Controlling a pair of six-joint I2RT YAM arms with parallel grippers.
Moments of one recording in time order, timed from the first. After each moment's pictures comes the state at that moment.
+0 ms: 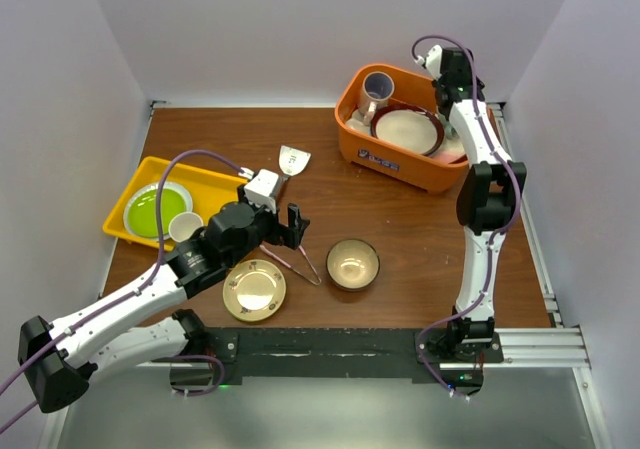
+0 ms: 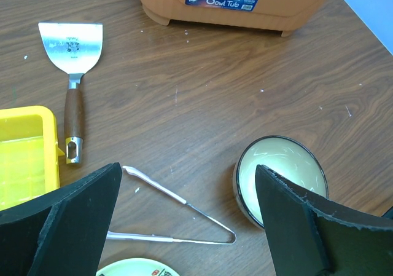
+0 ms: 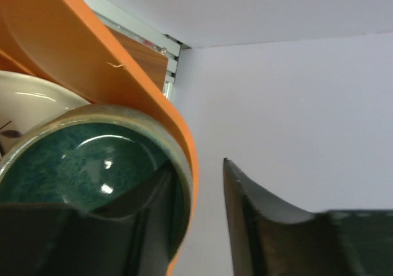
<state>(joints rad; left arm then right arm) -0.84 0.89 0.72 -0.16 -0.26 -0.30 0.04 2.27 2.18 -0.43 0.54 -0.87</state>
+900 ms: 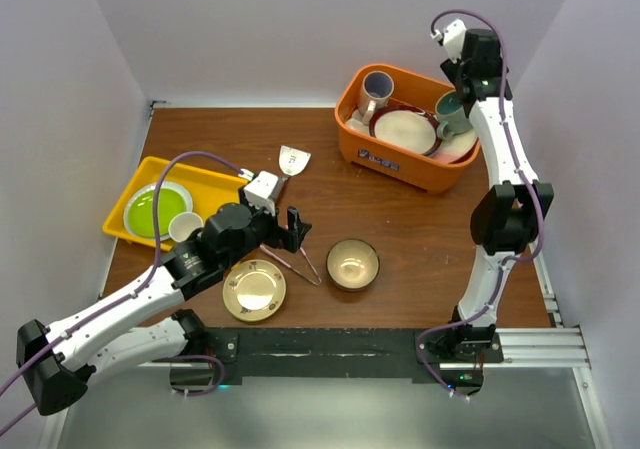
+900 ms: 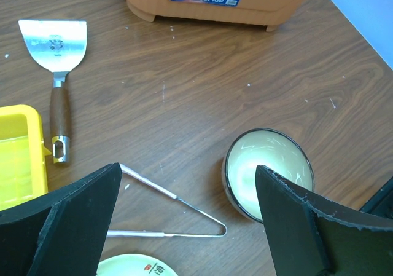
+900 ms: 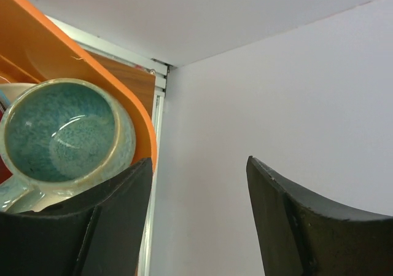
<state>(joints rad) -0.84 0.87 0.72 -0.17 -0.21 -0.31 0.03 2.04 2.11 -0.48 0.43 -0.75</state>
